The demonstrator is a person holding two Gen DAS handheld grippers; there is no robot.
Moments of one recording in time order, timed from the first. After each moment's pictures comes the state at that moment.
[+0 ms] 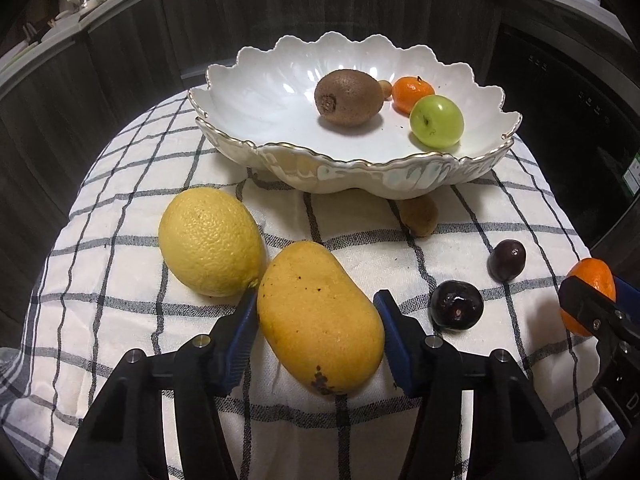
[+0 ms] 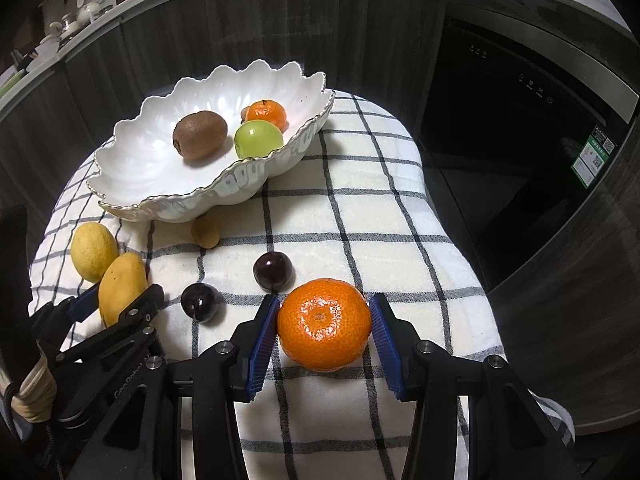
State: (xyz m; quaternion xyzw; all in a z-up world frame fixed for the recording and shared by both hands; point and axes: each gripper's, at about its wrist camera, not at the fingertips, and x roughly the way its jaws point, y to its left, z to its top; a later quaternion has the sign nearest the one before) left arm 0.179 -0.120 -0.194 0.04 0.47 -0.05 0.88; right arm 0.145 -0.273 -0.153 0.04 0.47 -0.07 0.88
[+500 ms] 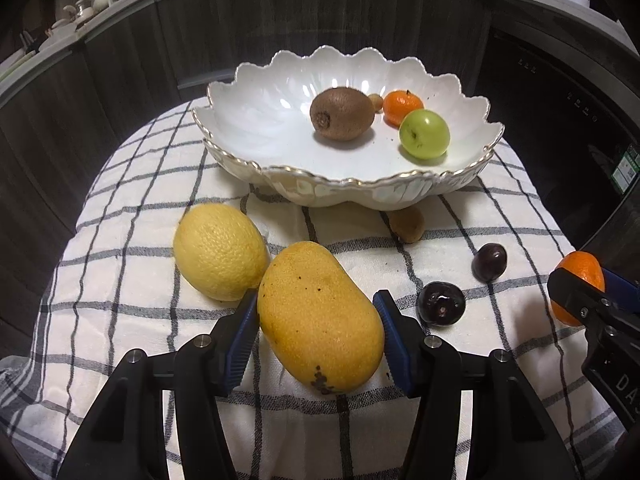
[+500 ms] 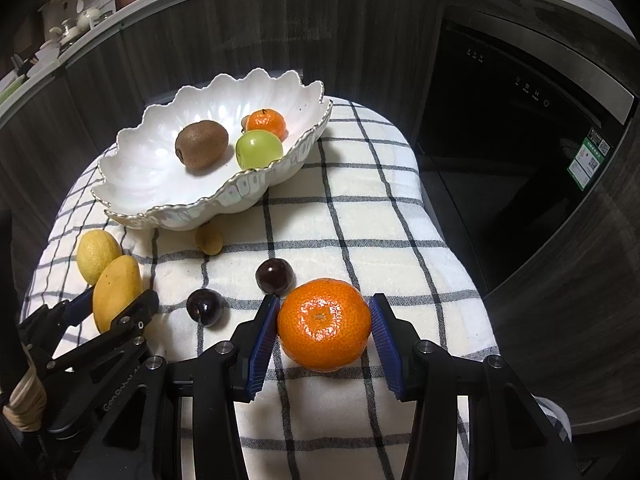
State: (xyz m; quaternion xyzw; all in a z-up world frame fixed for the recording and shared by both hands) left arm 0.171 -0.118 -0.173 0.04 0.46 -0.07 0.88; right arm 0.142 -0.275 -0.143 0.04 0.46 -0.07 0.89
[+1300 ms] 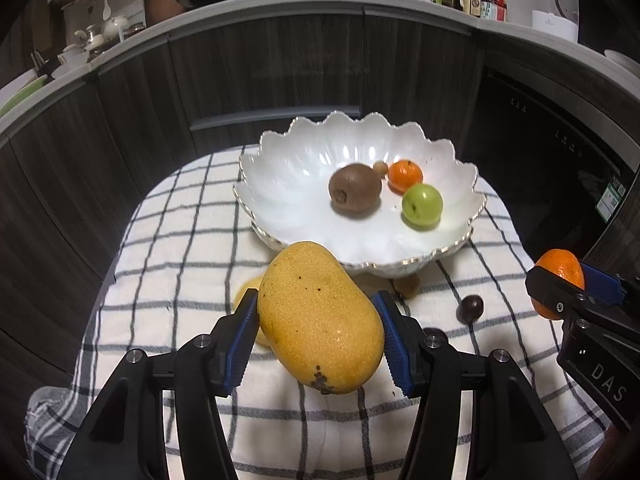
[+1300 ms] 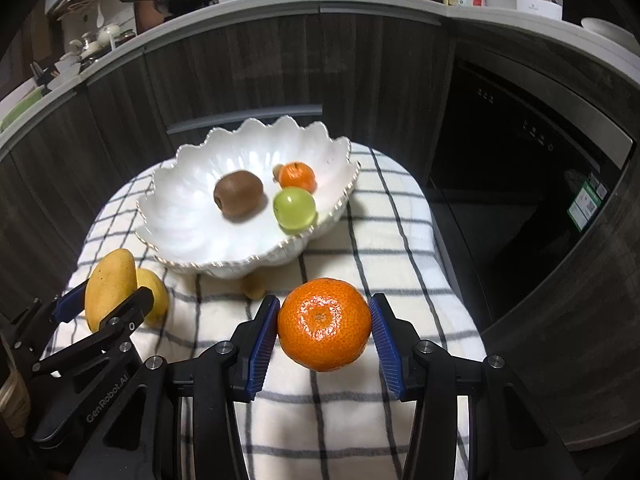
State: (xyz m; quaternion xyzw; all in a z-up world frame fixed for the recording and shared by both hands) left arm 0.169 -0.096 -0.107 0.04 0.40 -0.07 0.91; right arm 0.147 -0.251 -0.092 0.03 0.41 -0.05 0.91
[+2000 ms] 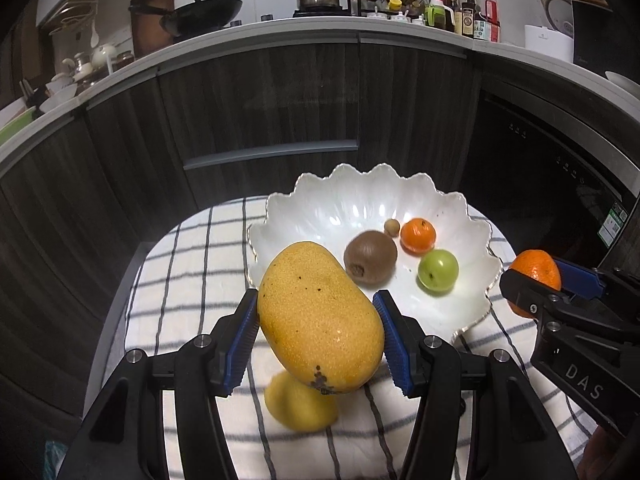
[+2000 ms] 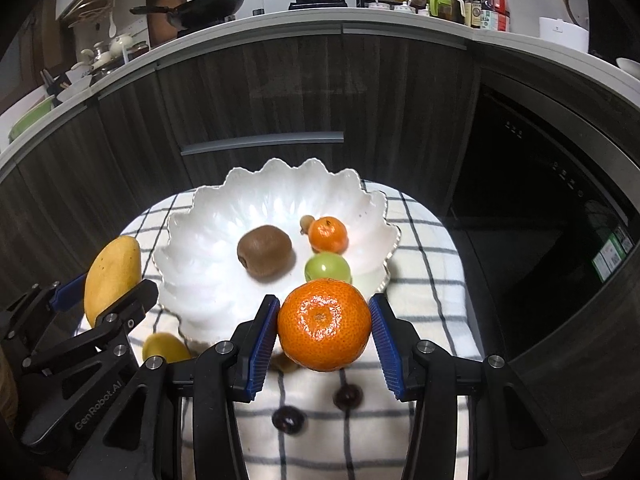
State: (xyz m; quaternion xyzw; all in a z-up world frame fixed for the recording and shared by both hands) left arm 0.228 -0.084 -0.076 0.06 0.37 -0.09 0.92; right arm 0.211 -0.235 -0.072 0.03 0.39 -0.02 0.92
